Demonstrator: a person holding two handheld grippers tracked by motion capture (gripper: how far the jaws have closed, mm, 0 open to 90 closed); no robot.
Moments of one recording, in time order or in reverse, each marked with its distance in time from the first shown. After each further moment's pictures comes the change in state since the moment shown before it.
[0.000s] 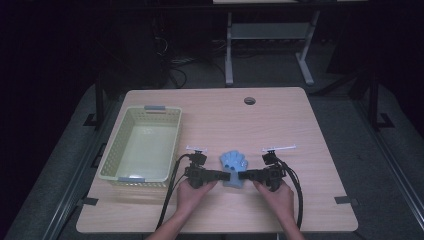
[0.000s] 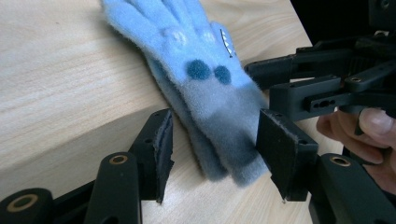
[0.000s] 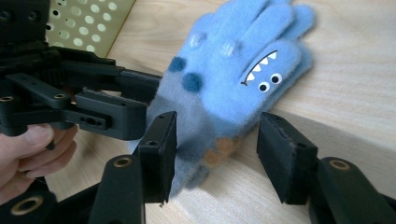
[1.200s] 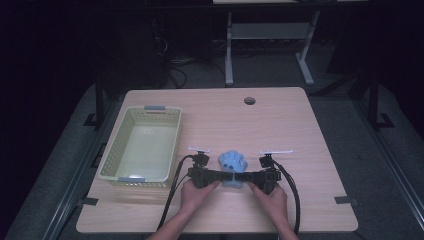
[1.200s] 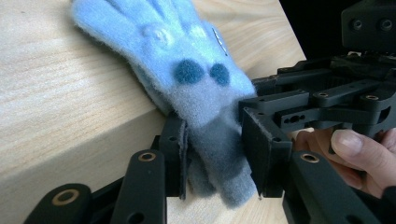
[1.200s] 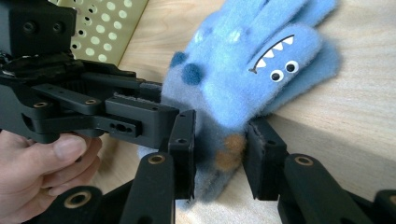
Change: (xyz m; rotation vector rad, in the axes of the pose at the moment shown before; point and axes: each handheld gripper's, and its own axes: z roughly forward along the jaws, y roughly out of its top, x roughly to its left) left arm 0.004 -0.001 0.012 -0.005 -0.051 -0.026; right arm -0.002 -0.009 0.016 -0.035 0.070 0.059
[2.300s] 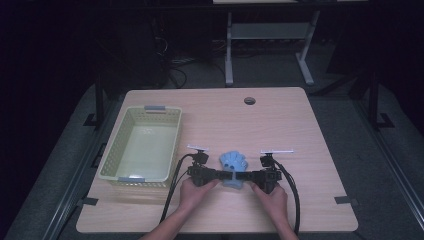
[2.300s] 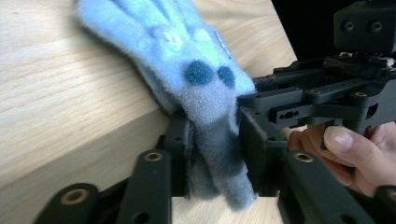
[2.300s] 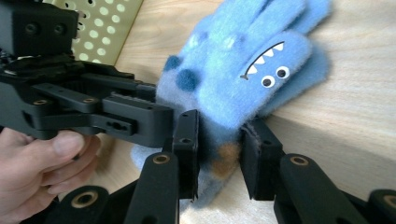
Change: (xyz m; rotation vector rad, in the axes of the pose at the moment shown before) left arm 0.007 0.004 -0.001 0.025 -0.042 0.000; right arm 0.000 0.001 -0.001 -0.008 -0.024 0.020
